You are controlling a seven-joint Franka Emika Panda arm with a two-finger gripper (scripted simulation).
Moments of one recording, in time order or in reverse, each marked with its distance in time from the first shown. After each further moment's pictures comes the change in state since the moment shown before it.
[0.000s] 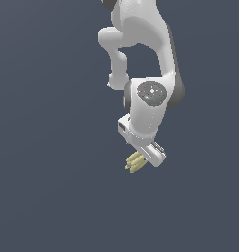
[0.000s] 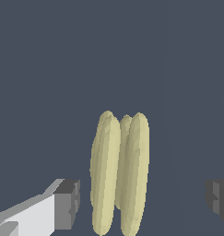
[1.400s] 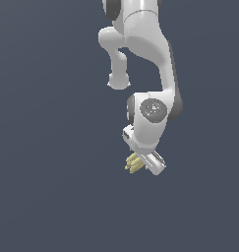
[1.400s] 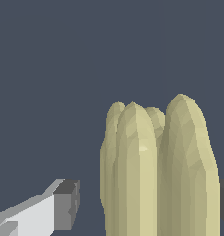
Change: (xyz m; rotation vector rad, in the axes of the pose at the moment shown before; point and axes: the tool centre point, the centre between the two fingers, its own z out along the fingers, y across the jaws) arm -0.006 -0.015 0.048 0.010 0.002 0.095
